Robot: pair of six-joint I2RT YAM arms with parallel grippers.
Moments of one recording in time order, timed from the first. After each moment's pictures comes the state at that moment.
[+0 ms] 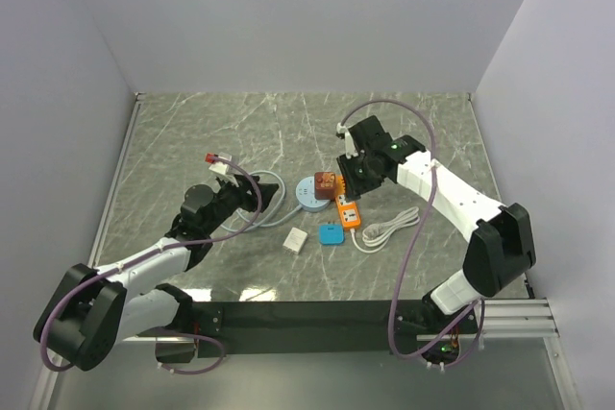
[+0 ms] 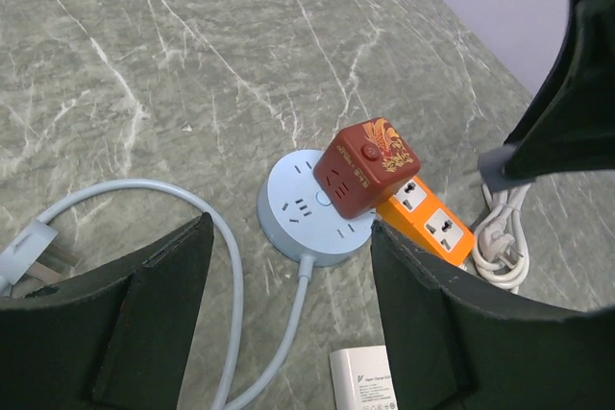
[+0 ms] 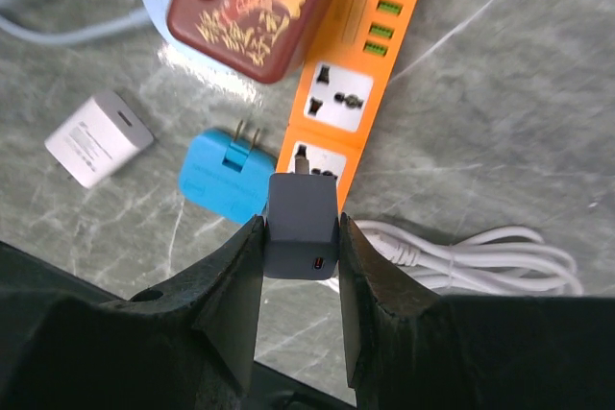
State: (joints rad) left arm -0.47 1.11 0.33 0.72 0.19 -0.38; right arm 0.54 1.52 1.28 -0.83 -0.06 0.11
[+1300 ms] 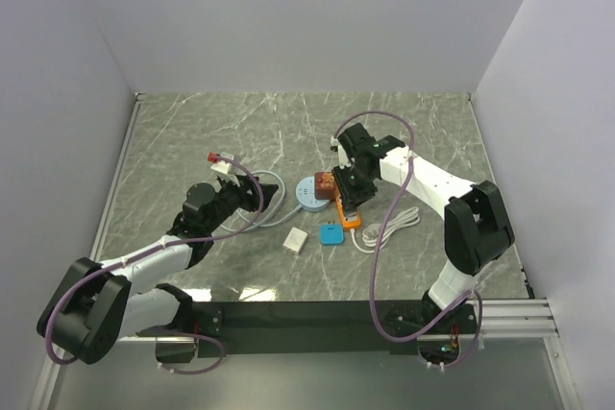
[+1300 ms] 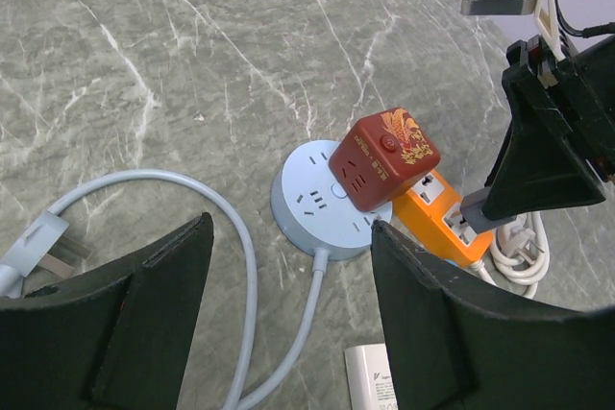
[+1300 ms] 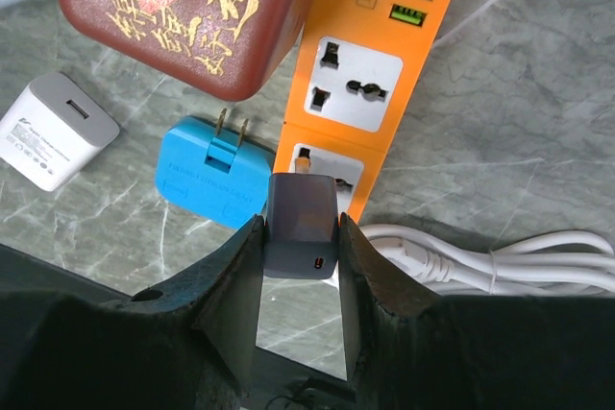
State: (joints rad) left arm -0.46 1.14 0.33 0.72 0.19 -0.36; right arm 0.54 1.69 1.27 -0.85 -0.11 0.15
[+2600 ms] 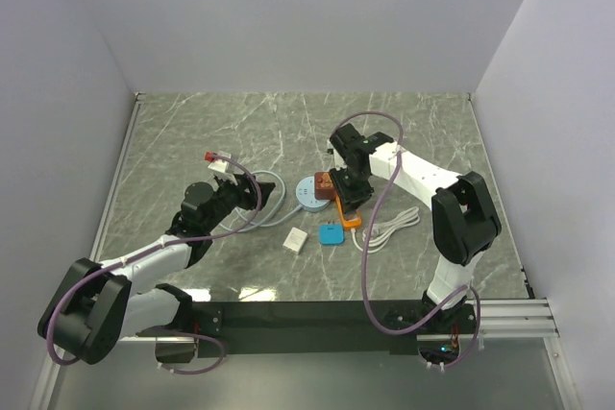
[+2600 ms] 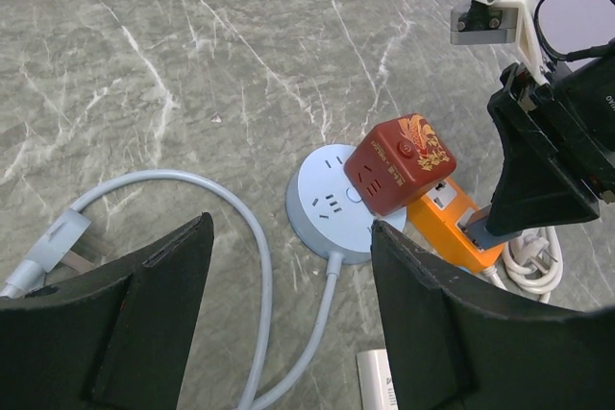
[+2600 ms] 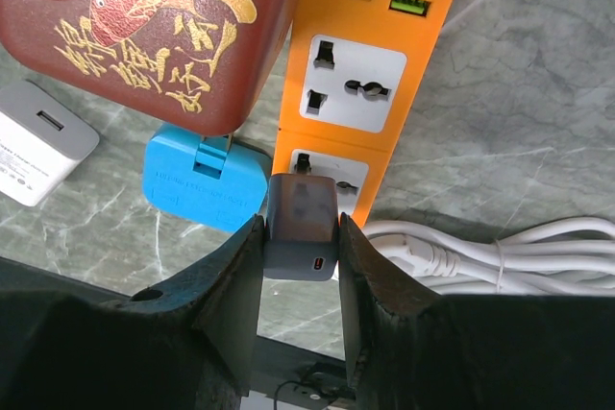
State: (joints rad) left arm -0.44 1.14 0.33 0.72 0.18 -0.36; right arm 0.57 1.78 1.34 -0.93 -0.06 0.18
